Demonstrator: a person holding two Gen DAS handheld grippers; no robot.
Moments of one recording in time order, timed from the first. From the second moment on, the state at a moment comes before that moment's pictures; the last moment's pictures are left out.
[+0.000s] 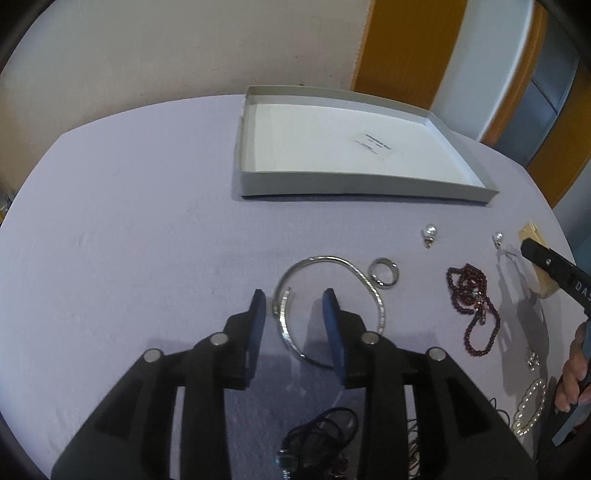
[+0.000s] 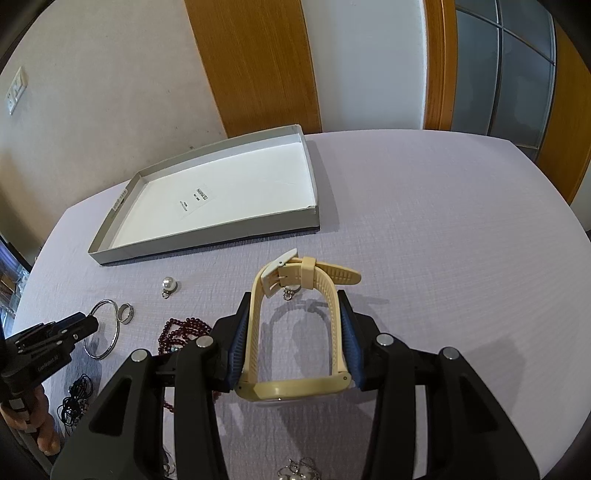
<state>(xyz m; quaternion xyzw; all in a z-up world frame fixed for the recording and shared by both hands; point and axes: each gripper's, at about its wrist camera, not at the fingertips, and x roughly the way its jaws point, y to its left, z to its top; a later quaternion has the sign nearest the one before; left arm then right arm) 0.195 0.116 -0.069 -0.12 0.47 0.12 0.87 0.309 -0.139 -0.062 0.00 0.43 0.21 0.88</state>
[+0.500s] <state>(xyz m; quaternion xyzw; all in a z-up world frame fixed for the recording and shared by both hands) 0.190 0.098 -0.070 -0.10 0.46 0.13 0.87 0.310 -0.141 -0.061 0.01 0.43 0.21 0.88</state>
